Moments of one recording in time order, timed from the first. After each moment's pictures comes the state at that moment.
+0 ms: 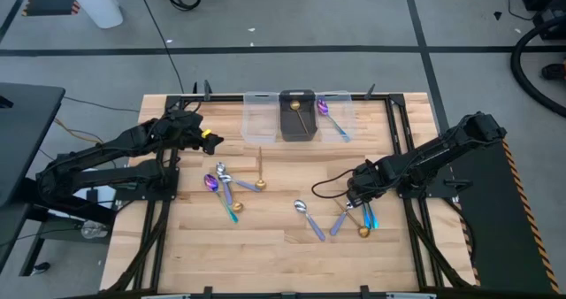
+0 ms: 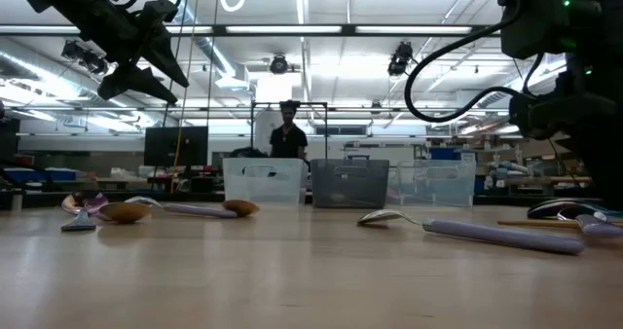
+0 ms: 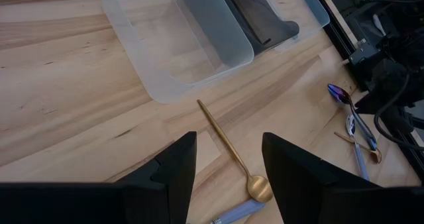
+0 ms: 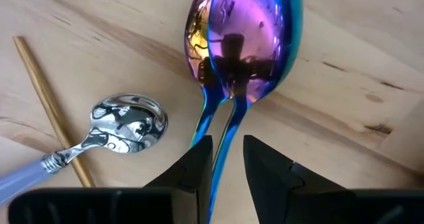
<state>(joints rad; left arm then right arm) 0.44 0.70 0.61 -0.54 -0.01 -0.70 0.27 1.28 0.58 -0.81 -0.04 1.42</state>
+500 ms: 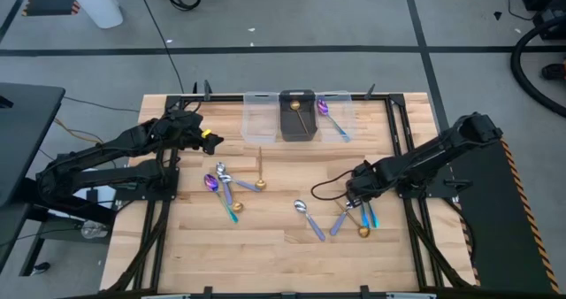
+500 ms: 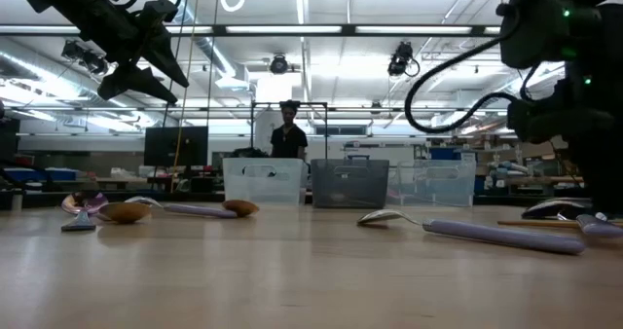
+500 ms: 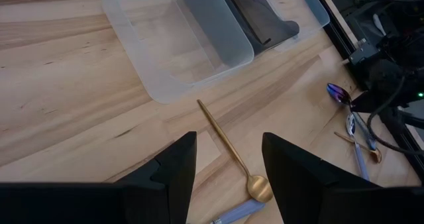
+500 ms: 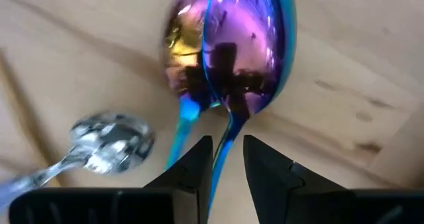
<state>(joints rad) 0.44 0.70 0.61 -0.54 -0.01 -0.70 0.27 1.33 0.58 -0.81 0.02 1.40</state>
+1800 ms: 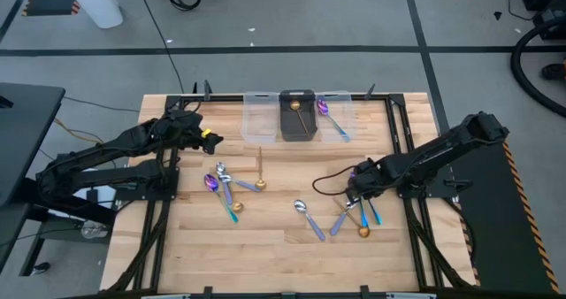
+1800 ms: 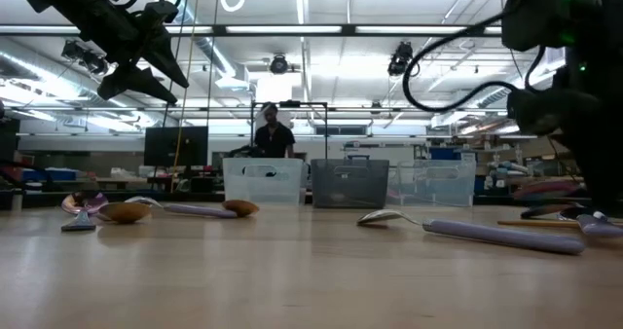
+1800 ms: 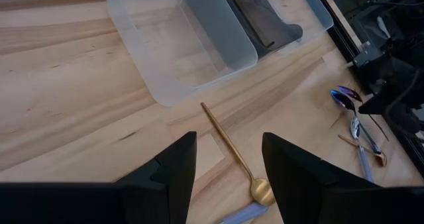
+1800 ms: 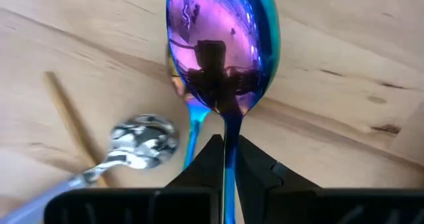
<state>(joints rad) 0.44 0.70 0.61 -0.54 -0.03 -0.69 0.27 1.24 0.58 -0.80 0.01 1.52</state>
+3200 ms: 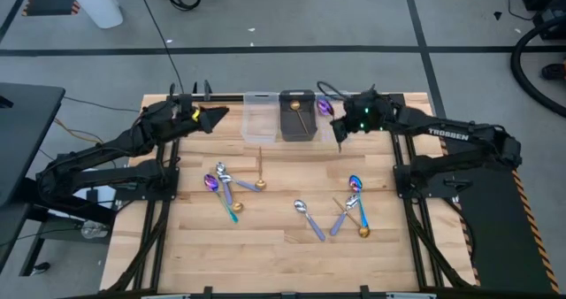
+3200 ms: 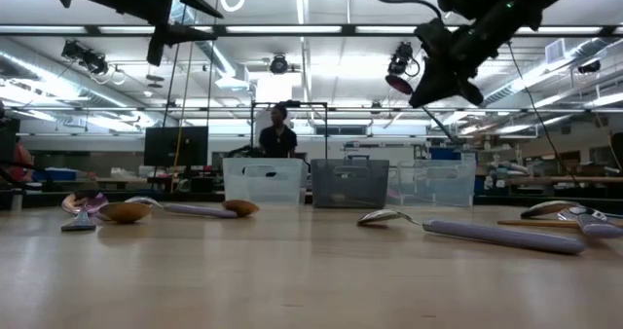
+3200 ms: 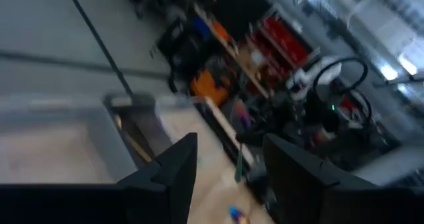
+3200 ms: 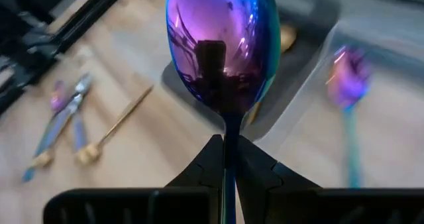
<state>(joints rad) 0.44 0.70 0.61 0.03 -0.11 -0.79 -0.48 1.08 0.79 -0.36 -0.01 0.47</state>
